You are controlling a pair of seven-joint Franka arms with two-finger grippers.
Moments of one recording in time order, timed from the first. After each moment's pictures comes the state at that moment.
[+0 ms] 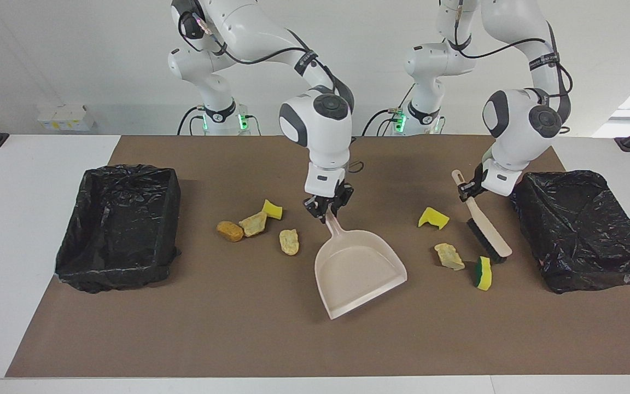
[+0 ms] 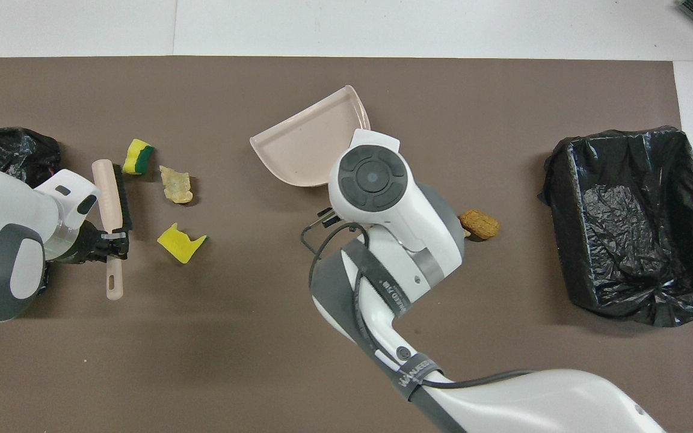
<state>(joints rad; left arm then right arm) 0.04 0.02 -0.07 -2.16 -0.02 2.05 -0.14 0.48 0.41 0.08 -1.57 -0.09 2.06 0.07</state>
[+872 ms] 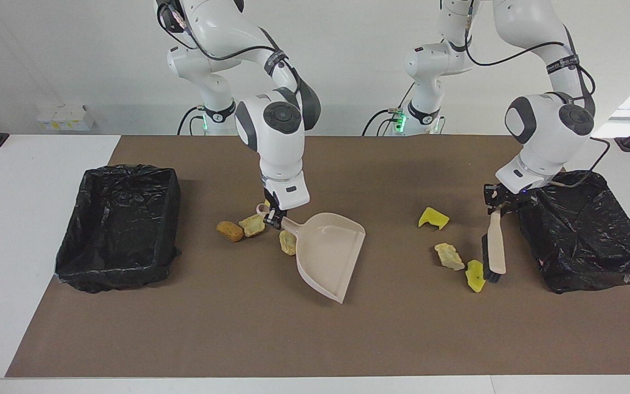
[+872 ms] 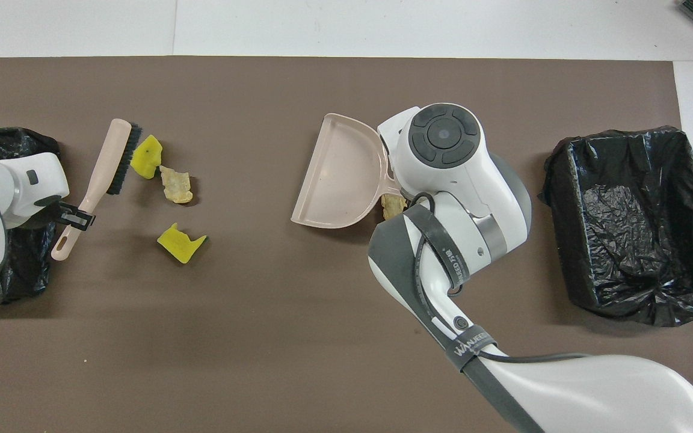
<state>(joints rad) 0.12 0.11 -0.08 -2.01 0.05 2.16 0.51 0.38 0.38 0.08 -1.59 -0.16 1.96 -0.76</state>
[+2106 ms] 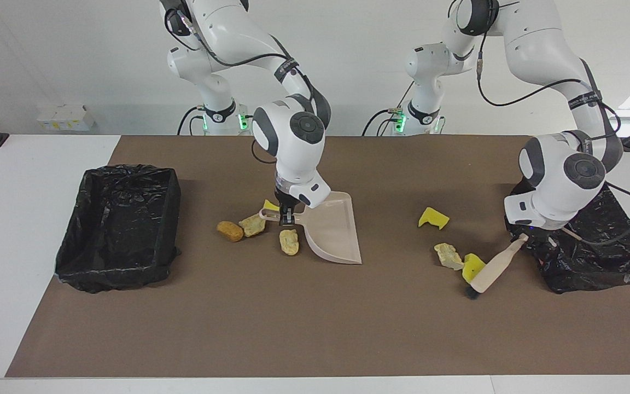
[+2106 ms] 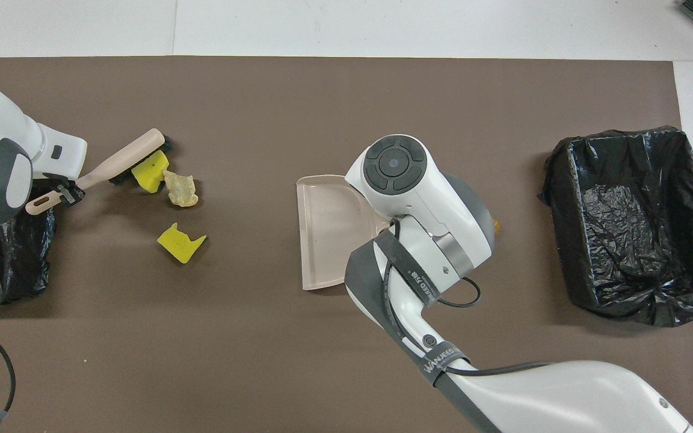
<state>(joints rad) 0.11 0.37 -0.09 -1.73 0.23 1.99 0.90 0.43 0.39 0.09 -1.65 -0.22 1.90 -1.07</state>
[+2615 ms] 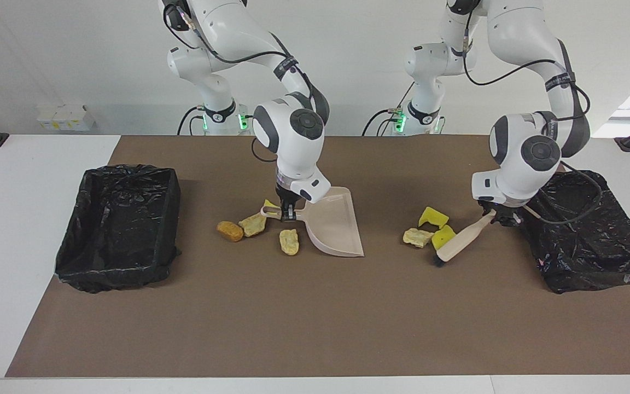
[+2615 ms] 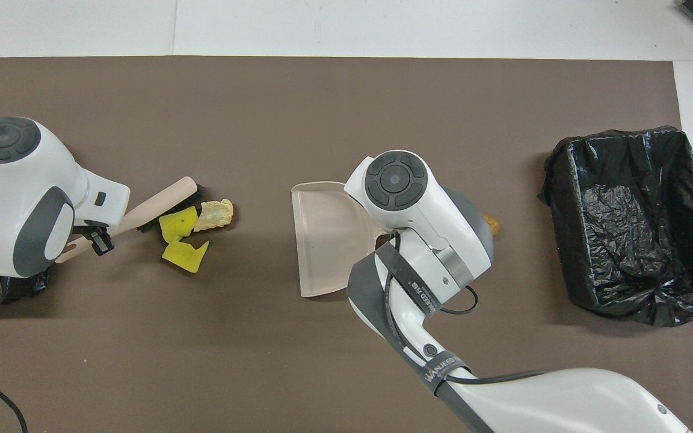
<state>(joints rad) -0.02 0.14 -0.10 -2.00 0.23 1.89 0.74 0.43 0.37 0.10 -1.71 -0.22 1.98 -1.07</state>
